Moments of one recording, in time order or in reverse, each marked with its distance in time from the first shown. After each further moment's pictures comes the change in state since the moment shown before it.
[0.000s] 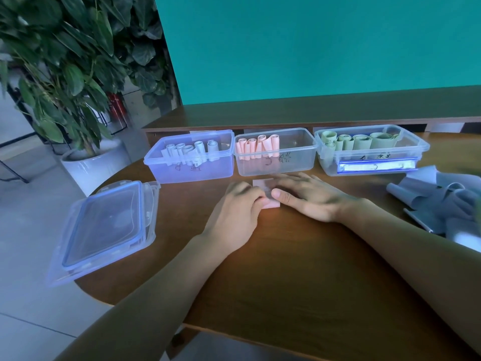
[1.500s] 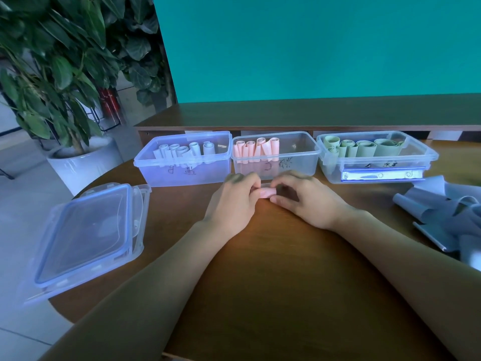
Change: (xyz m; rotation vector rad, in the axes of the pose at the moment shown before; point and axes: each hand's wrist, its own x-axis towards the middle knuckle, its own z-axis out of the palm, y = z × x) left_hand 0.045 -0.021 0.014 0.023 0.007 -0.079; right_hand 0.022 0.011 0.010 0.050 0.233 -0.037
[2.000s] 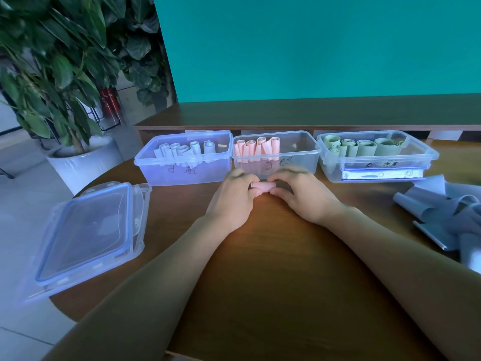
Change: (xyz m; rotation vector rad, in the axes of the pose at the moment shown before) left_hand 0.008 -0.004 0.003 -0.034 -0.063 -0.069; right_hand 0.012 -0.006 0.006 -0.023 0.117 0.017
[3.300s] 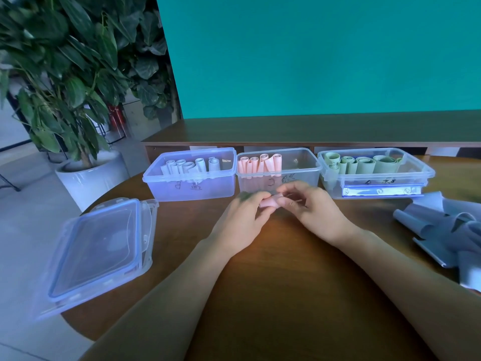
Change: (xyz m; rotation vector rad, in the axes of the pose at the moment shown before) left_hand -0.012 0.004 -0.003 -0.130 0.030 0.146; right_hand -0.016 -0.012 -0.013 0.443 0.111 0.072
